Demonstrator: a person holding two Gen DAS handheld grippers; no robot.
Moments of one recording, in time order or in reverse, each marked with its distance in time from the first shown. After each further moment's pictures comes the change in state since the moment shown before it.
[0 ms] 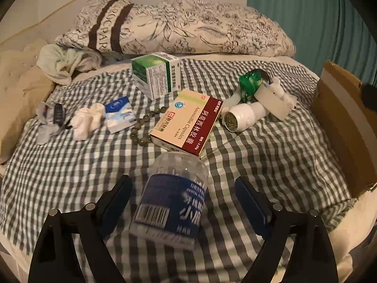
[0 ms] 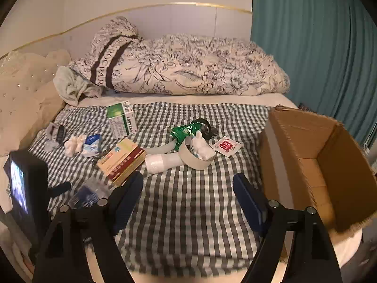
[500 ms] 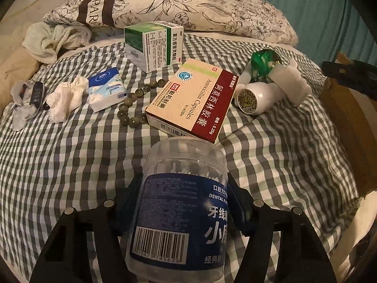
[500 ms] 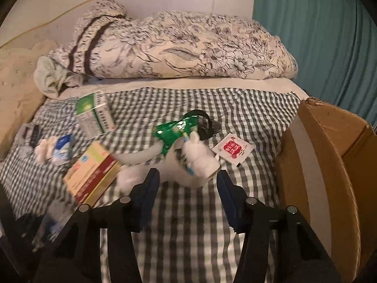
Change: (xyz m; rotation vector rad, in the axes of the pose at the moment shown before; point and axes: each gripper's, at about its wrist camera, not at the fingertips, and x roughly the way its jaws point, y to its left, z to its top) left arm 0.045 0.019 -0.006 -0.028 0.101 -0.076; right arm 0.113 -0.011 0.031 0.015 0.109 -0.032
